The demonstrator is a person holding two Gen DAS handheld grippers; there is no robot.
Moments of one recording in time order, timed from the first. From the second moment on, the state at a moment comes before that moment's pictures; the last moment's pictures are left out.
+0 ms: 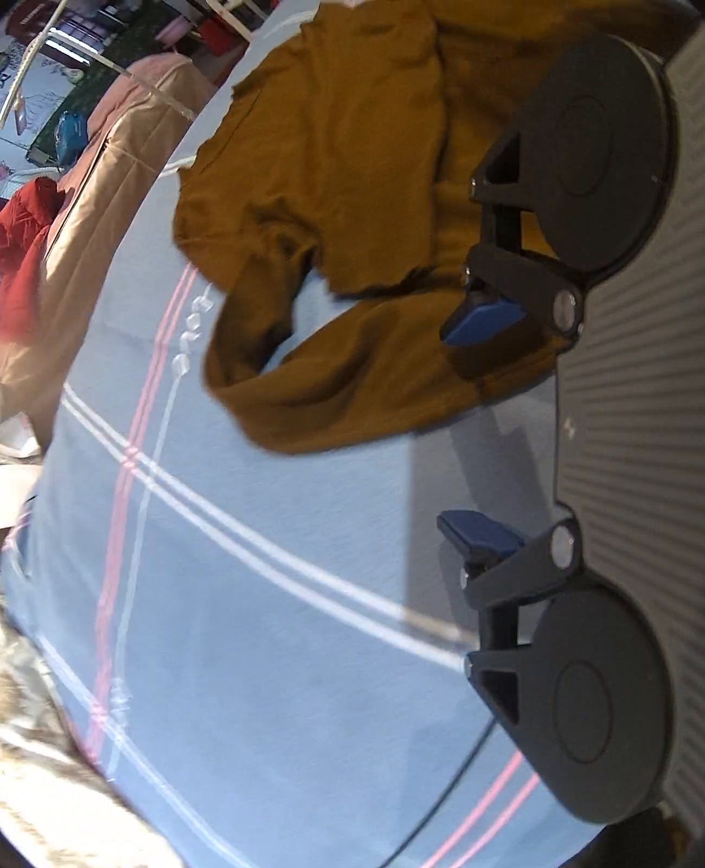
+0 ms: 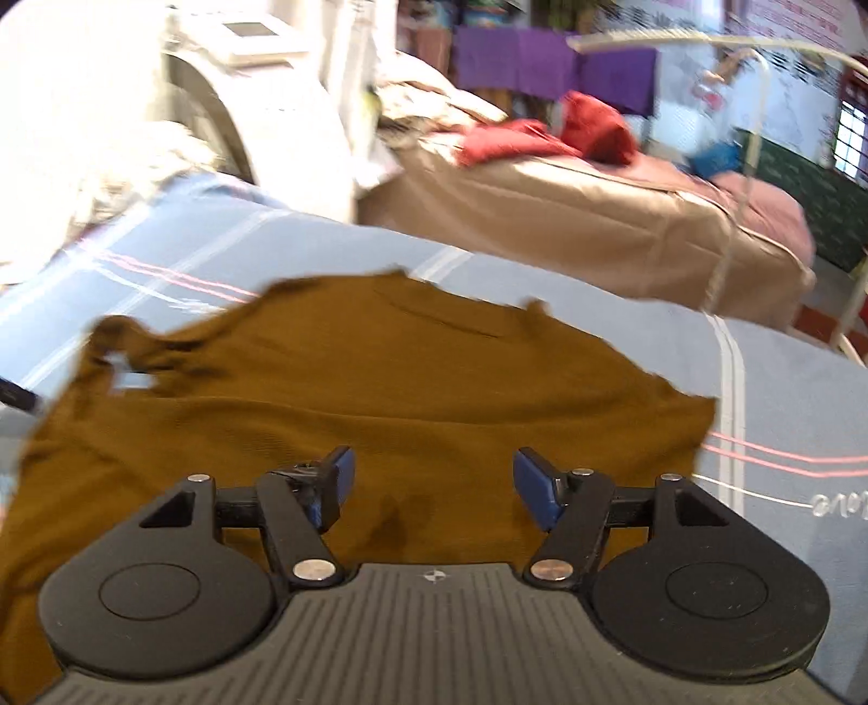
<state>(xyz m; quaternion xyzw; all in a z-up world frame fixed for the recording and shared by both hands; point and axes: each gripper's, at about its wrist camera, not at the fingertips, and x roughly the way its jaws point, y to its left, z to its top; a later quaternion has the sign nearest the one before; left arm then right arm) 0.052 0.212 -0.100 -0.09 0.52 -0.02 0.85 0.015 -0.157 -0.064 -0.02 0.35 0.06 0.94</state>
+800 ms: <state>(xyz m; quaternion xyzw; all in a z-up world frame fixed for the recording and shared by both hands) 0.051 0.291 -0.002 -0.10 0.38 0.12 0.91 -0.072 -0.140 -0.109 0.08 0.41 0.01 0.91</state>
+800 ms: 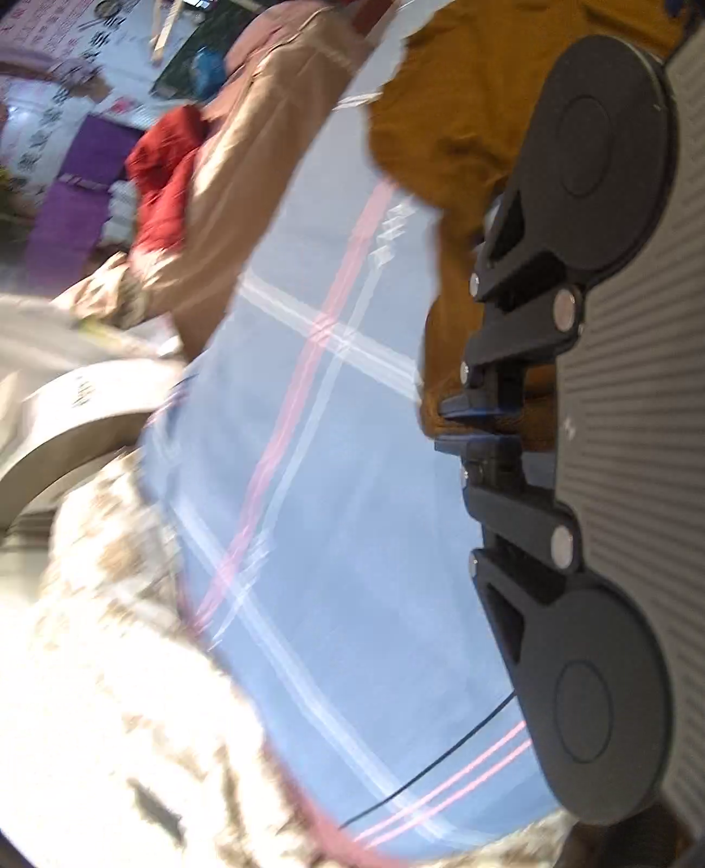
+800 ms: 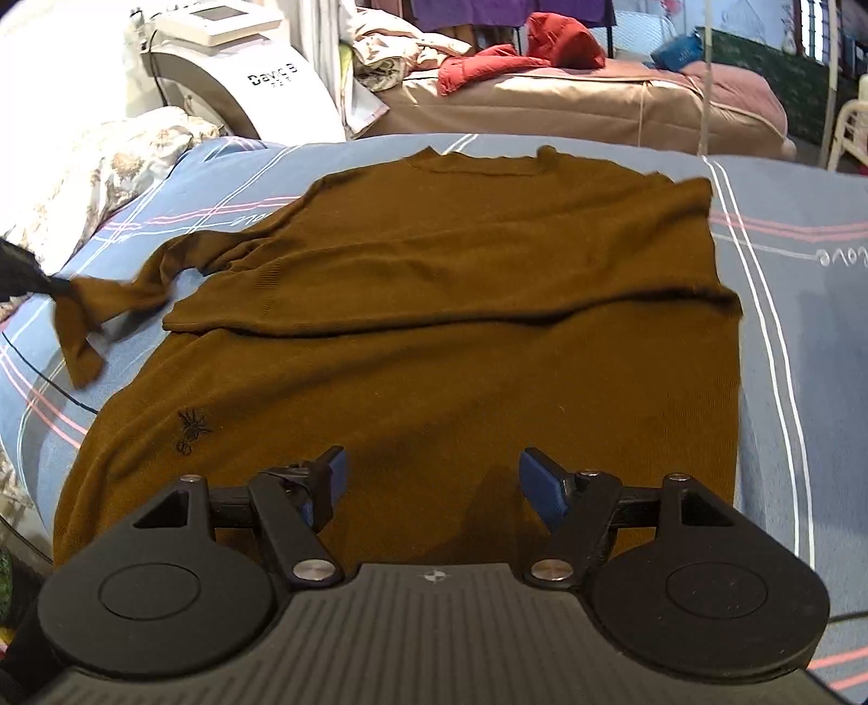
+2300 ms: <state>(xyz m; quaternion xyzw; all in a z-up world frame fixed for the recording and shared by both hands) 0.005 0.233 -0.079 -0.08 0.45 0.07 0.89 0.058 0.008 -0.145 0.26 0.47 0.20 0.82</state>
